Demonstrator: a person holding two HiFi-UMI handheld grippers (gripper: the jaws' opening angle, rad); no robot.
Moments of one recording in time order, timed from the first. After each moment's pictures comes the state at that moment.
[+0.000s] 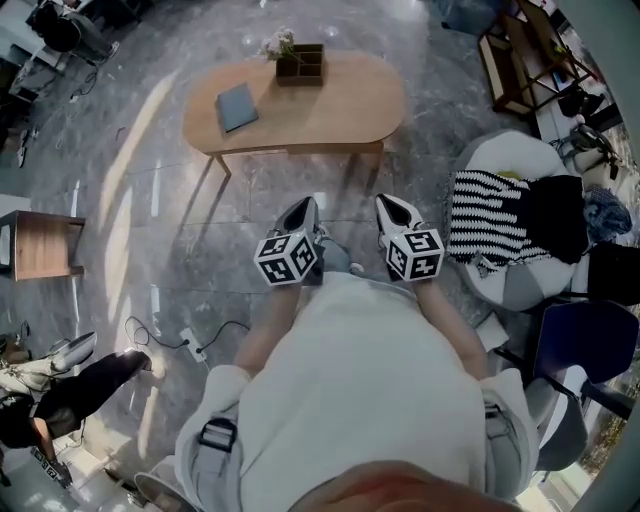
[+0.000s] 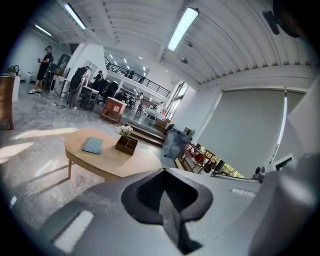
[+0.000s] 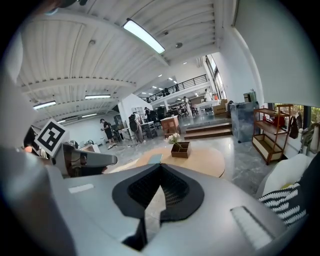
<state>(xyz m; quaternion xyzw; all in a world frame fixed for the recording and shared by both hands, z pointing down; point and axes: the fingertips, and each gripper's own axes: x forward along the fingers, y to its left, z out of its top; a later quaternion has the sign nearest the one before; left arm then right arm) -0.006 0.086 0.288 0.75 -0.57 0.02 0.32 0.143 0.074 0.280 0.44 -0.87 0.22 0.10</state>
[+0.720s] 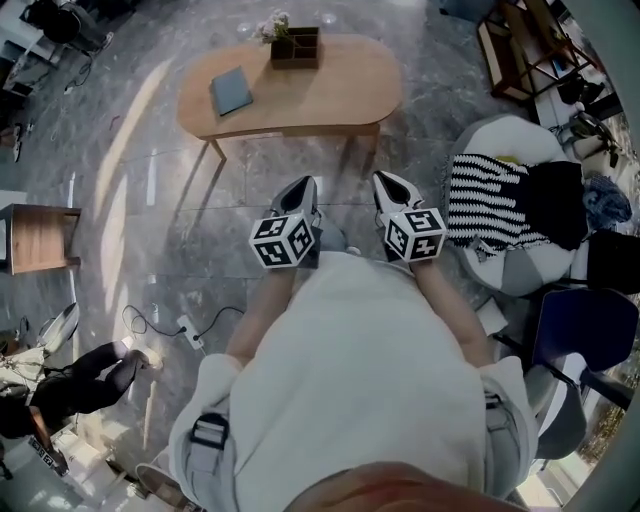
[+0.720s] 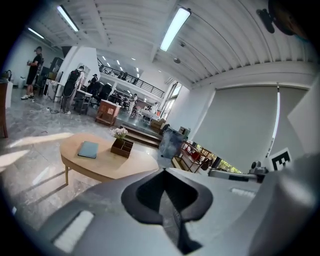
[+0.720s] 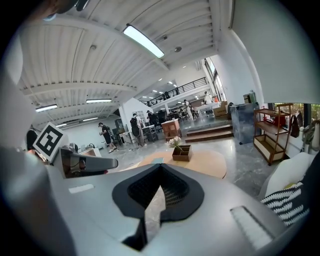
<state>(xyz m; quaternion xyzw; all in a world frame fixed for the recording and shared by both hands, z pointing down) 0.005 0.088 0.275 0.78 -0.56 0.03 0.29 0.142 0.072 0.267 0.44 -0.87 0.22 0.08</state>
